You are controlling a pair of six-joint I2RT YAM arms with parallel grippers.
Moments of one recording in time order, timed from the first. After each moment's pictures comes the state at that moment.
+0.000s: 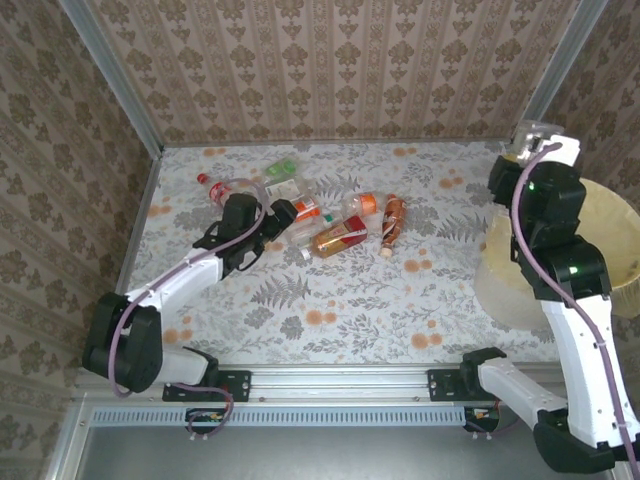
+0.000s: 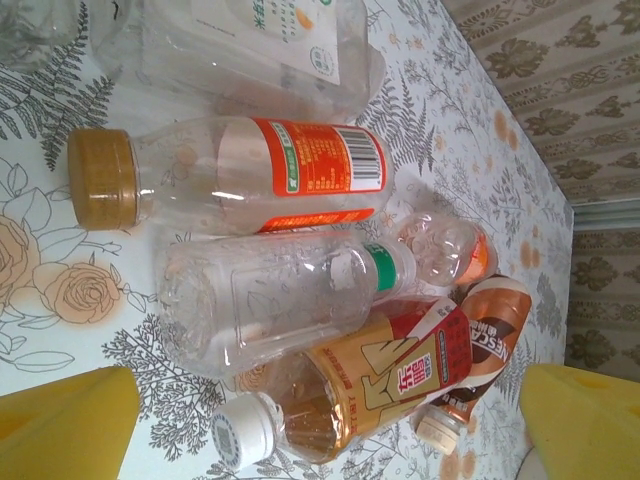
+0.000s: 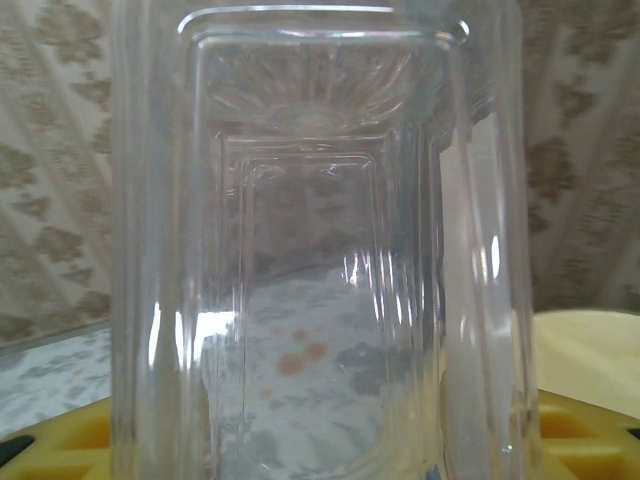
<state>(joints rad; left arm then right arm) -0.44 1.36 0.82 -0.10 0.14 -1.02 0.12 0.91 1.41 -0.76 0.51 0.18</state>
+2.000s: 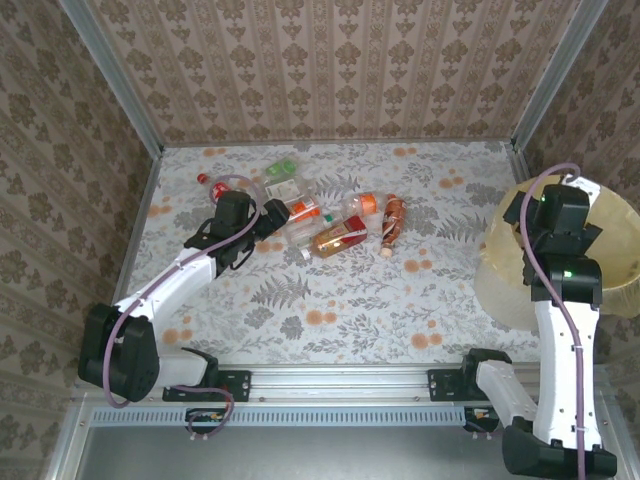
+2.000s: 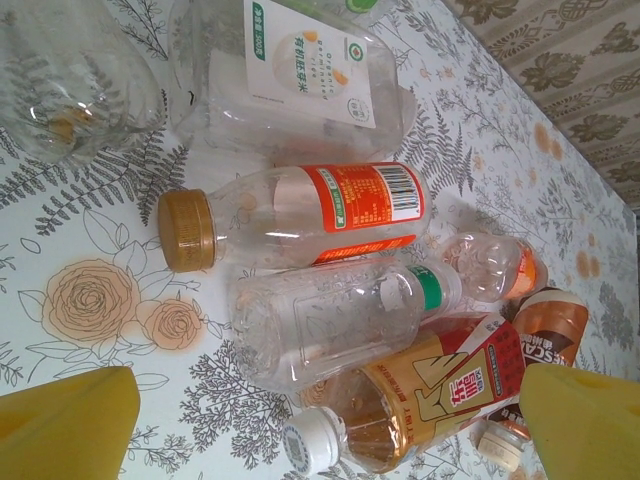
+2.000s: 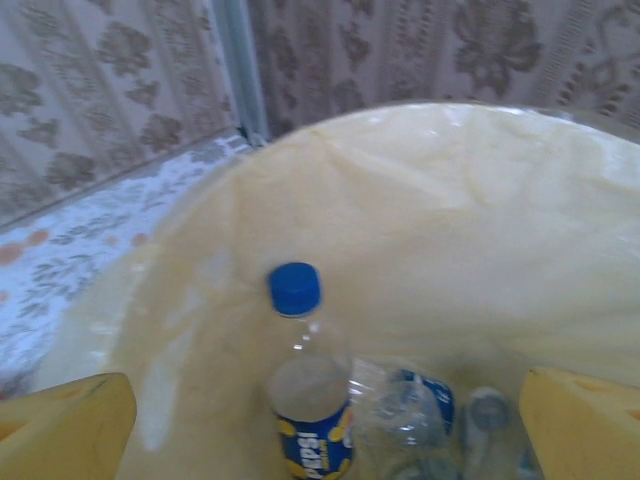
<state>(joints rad) -0.42 1.30 0.84 -0.22 0.05 -0.88 -0.17 0.86 1.21 -0.87 0.42 0.24</state>
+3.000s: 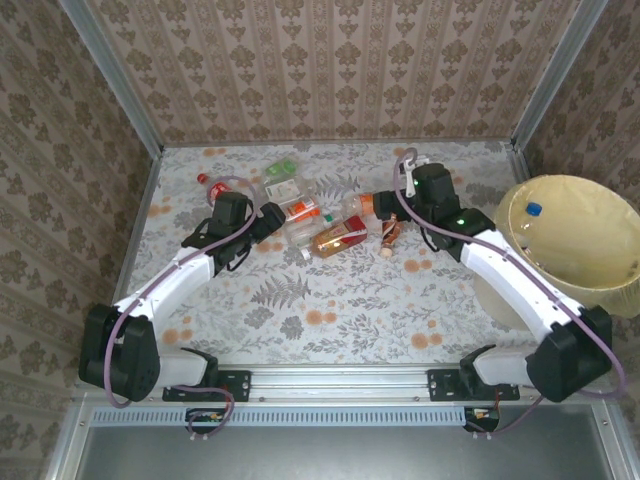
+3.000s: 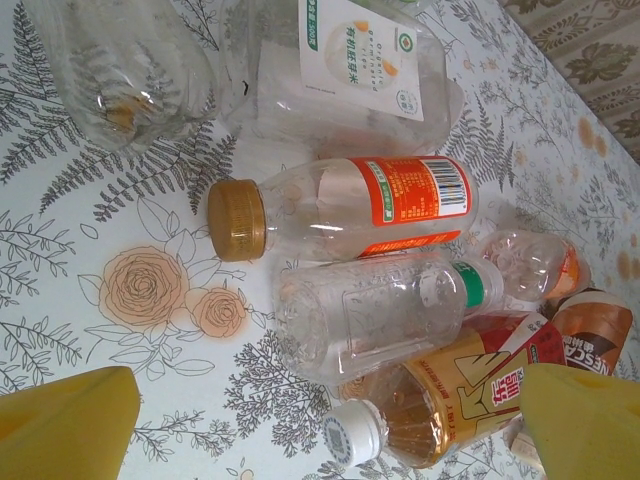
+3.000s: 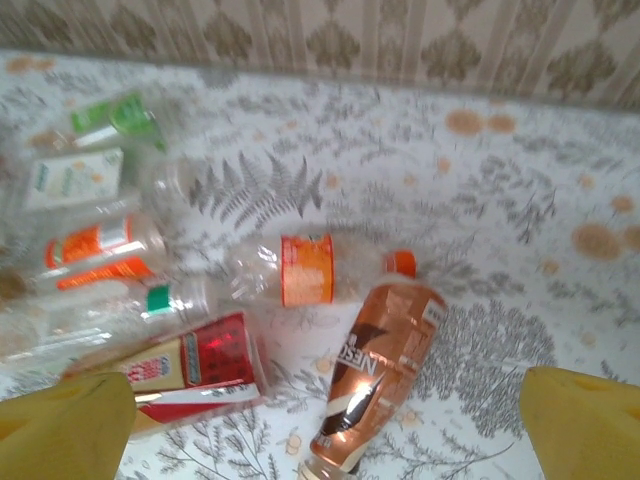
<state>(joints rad) -0.40 1.30 0.84 -0.28 0.05 -0.86 0.40 1.32 1.11 -0.40 0.17 0.17</state>
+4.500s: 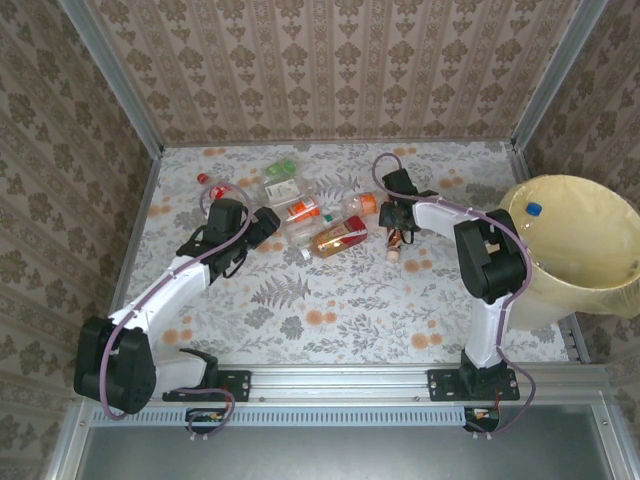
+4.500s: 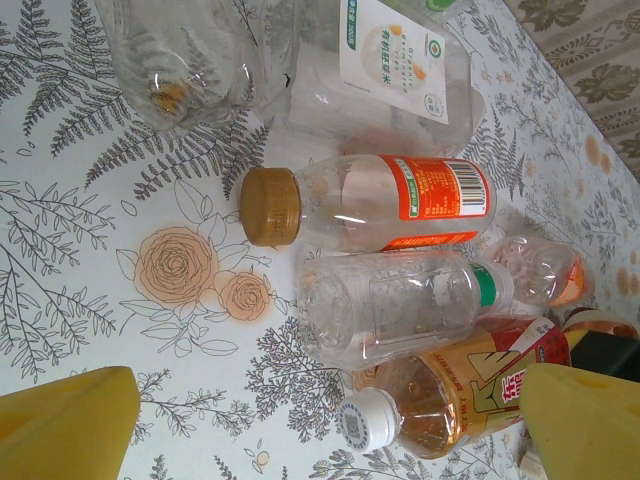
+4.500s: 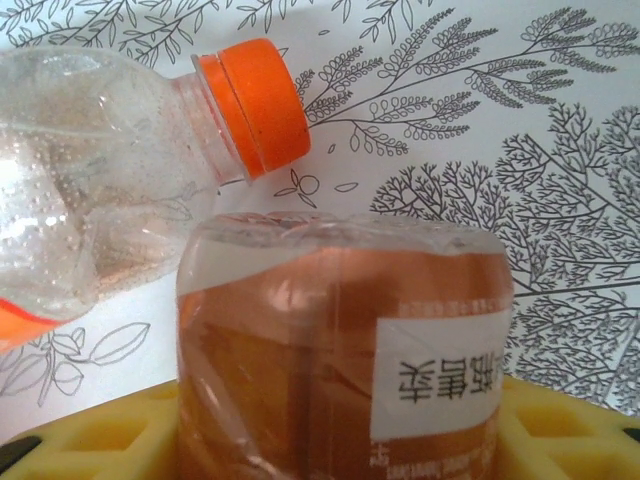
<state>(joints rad) -0.39 1.23 0.78 -0.29 0.04 -0.91 0.30 1.95 1.28 -0.40 0.21 0.45</state>
